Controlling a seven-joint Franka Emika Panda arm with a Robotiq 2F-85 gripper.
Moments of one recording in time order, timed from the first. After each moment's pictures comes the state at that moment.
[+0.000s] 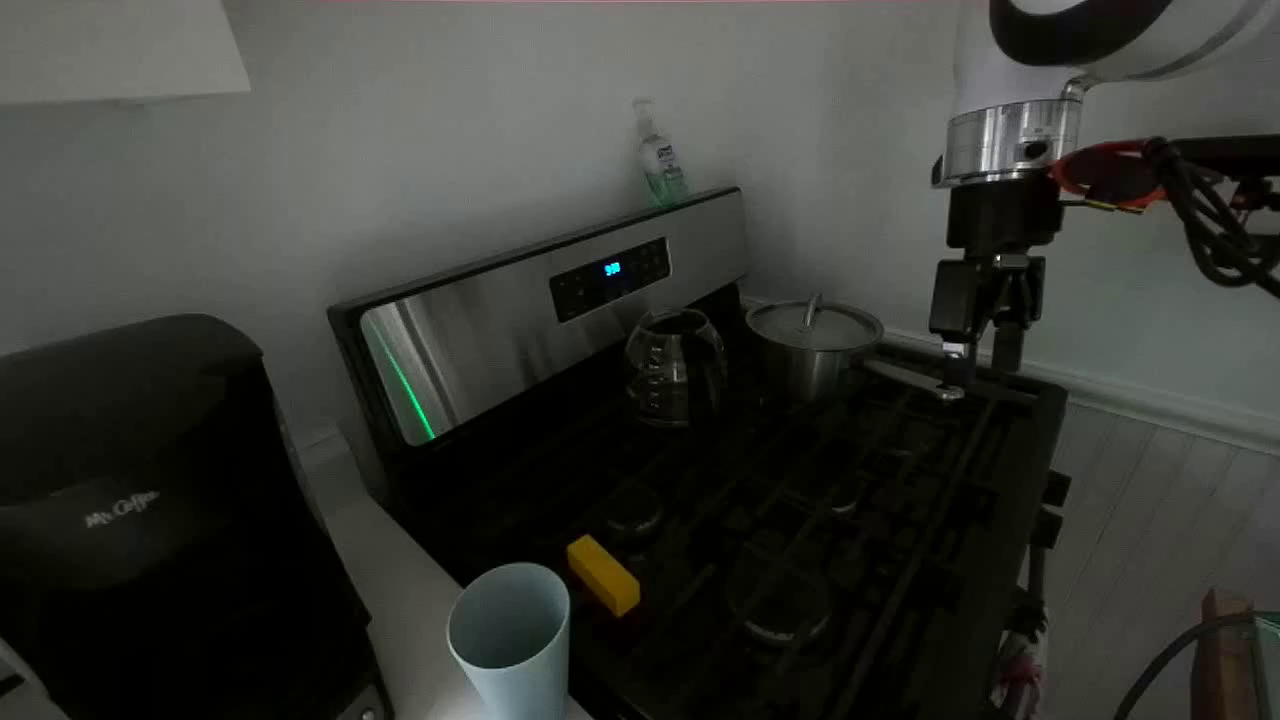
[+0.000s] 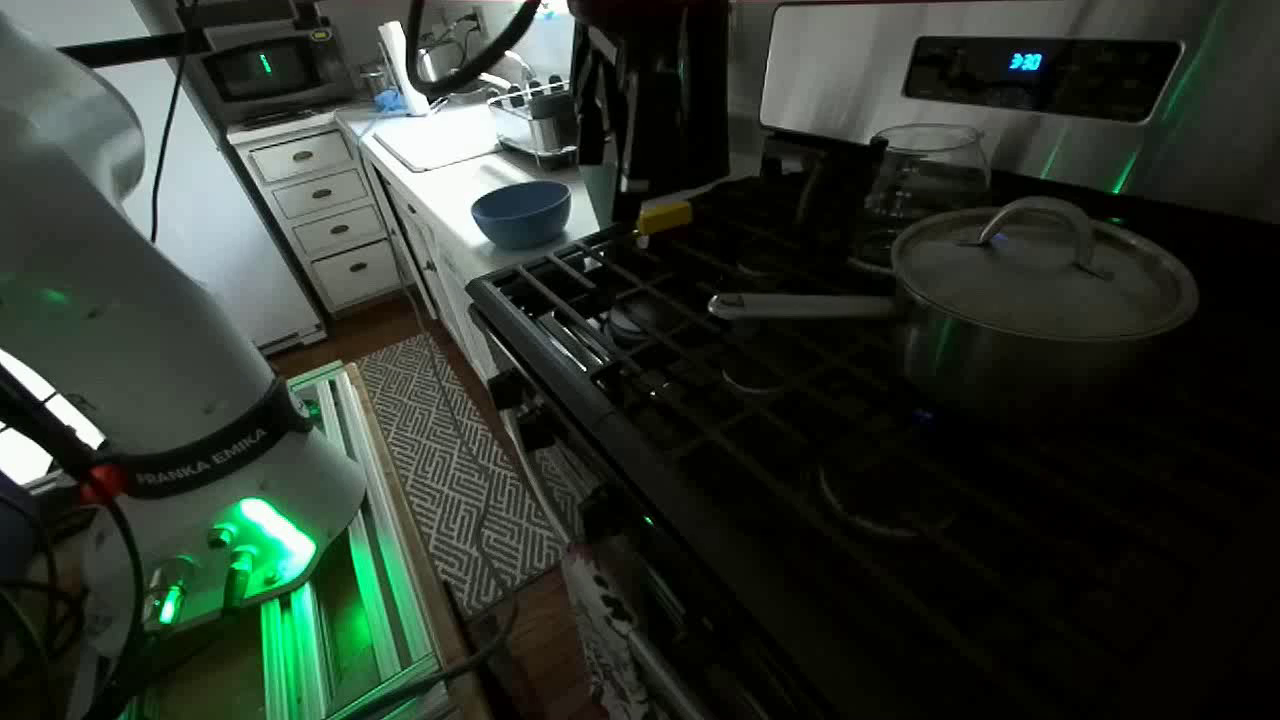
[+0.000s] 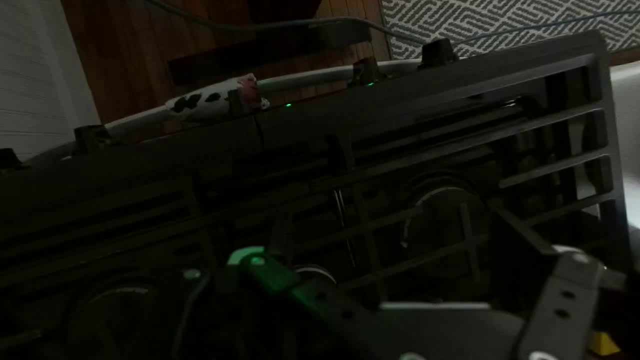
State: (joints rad) arm -0.12 -0.38 -0.26 -2.51 0.05 1.91 -0.13
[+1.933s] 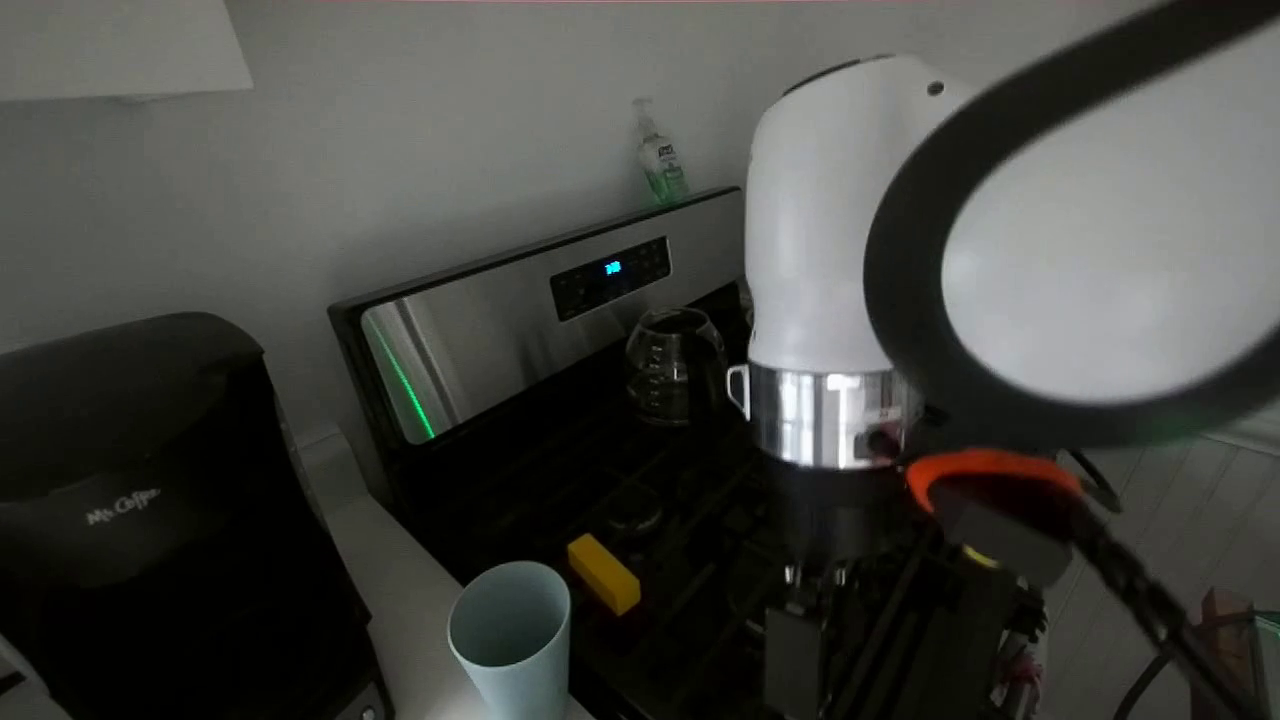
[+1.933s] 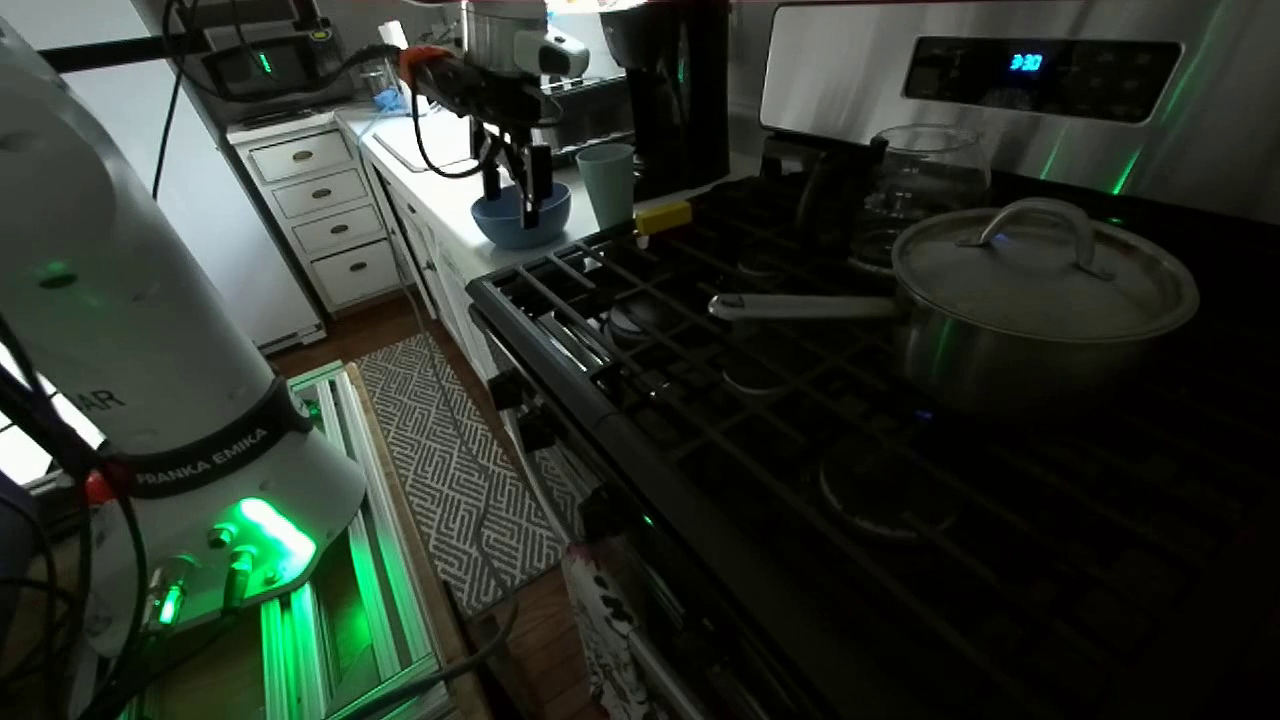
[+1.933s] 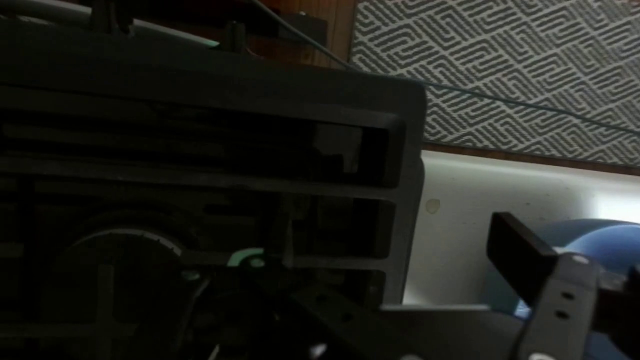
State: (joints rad) arm 0.19 -0.19 0.20 -2.63 0.31 2.32 0.03
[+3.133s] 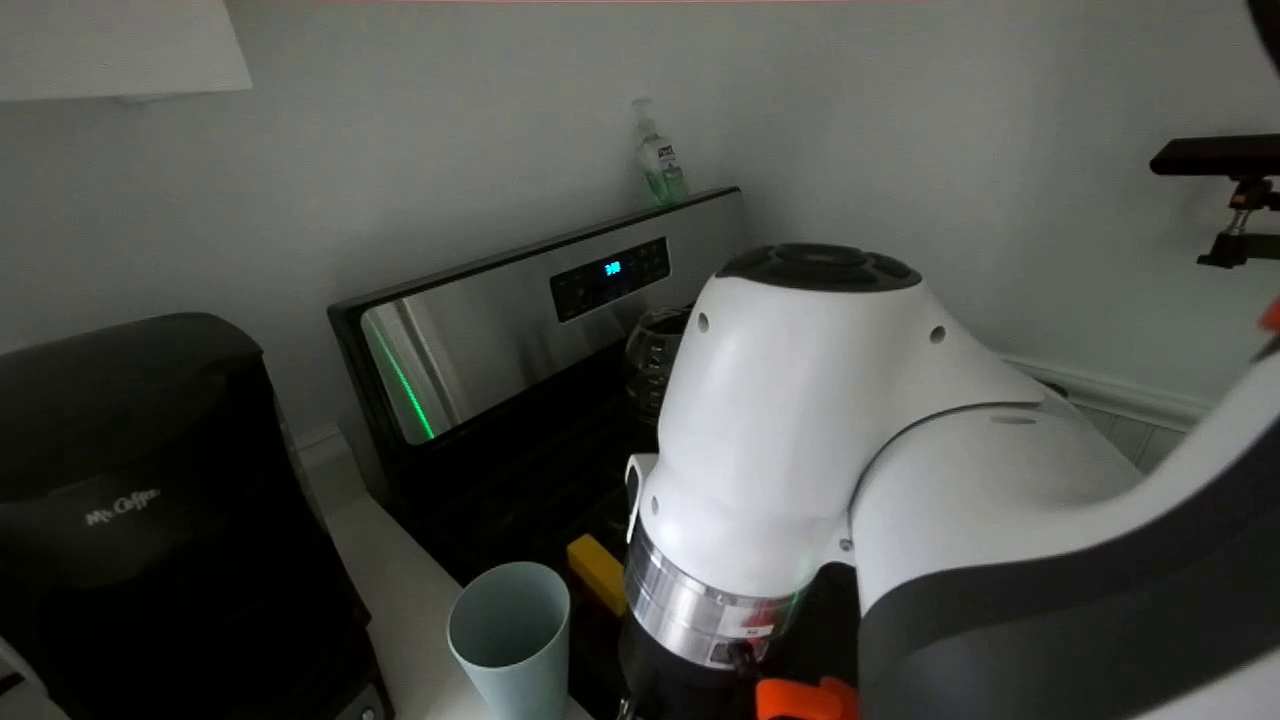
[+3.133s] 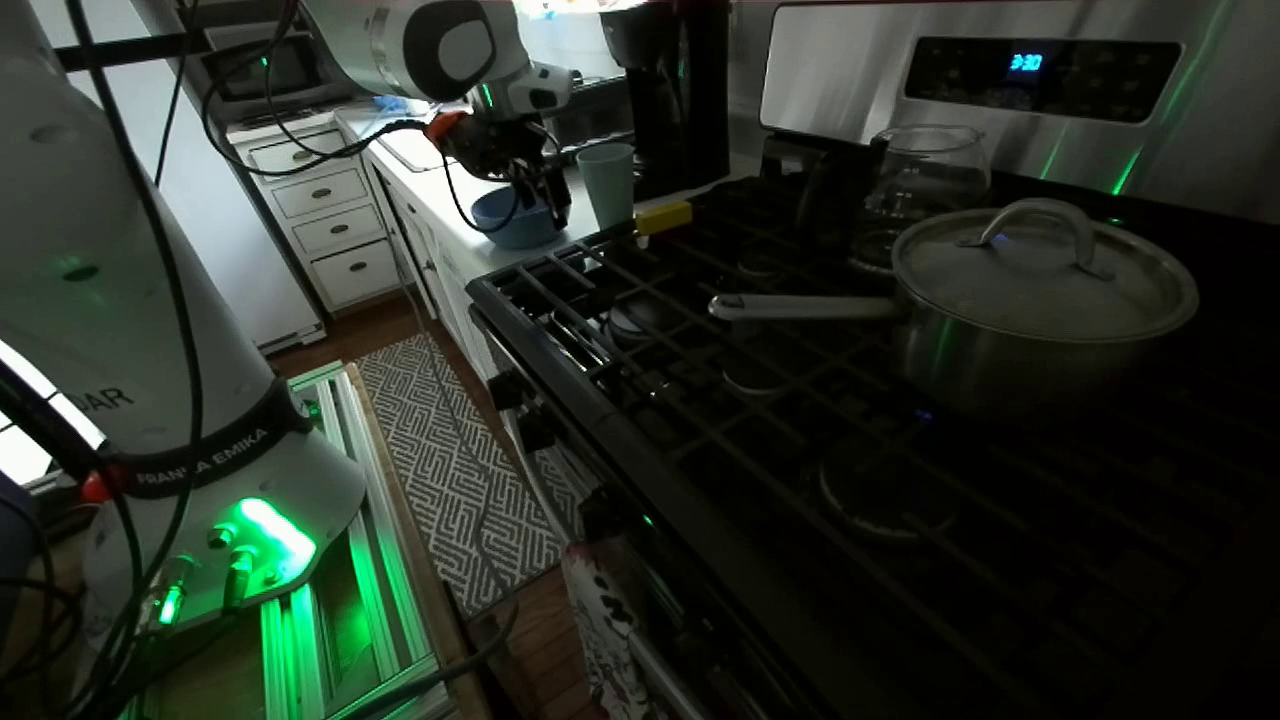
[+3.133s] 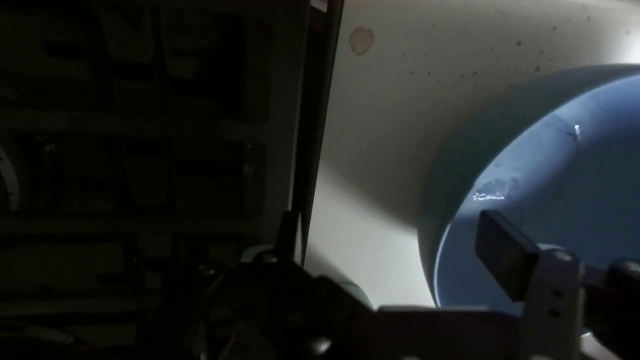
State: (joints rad) arm 0.28 0.11 0.28 -2.58 0.13 2.93 0.33
